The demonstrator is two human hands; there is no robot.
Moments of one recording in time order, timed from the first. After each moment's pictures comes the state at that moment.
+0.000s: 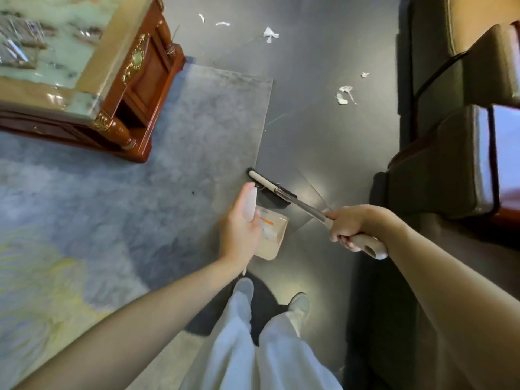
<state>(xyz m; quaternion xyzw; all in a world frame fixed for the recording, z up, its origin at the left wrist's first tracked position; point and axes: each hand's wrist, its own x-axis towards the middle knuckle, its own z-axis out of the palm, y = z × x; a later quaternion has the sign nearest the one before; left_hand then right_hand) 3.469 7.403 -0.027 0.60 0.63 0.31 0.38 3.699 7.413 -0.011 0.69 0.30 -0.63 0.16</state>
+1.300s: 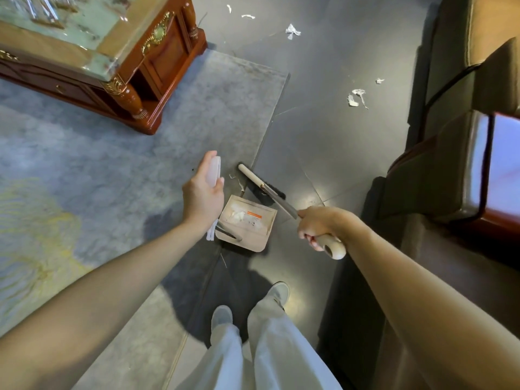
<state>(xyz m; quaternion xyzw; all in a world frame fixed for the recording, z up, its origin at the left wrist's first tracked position) 3.470 7.358 -0.029 0.59 0.70 0.31 0.26 3.694 7.341 -0.013 0.67 0.38 -0.62 0.15</state>
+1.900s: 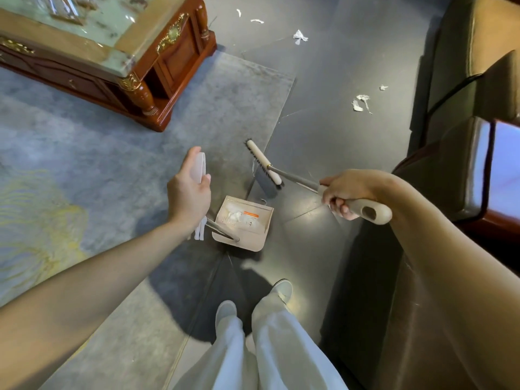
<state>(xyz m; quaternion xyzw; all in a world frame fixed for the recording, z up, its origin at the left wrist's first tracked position) 3.412 7.334 -0.002 0.55 0.72 0.32 0.27 3.685 7.357 0.072 0.70 0.31 -0.64 0.08</state>
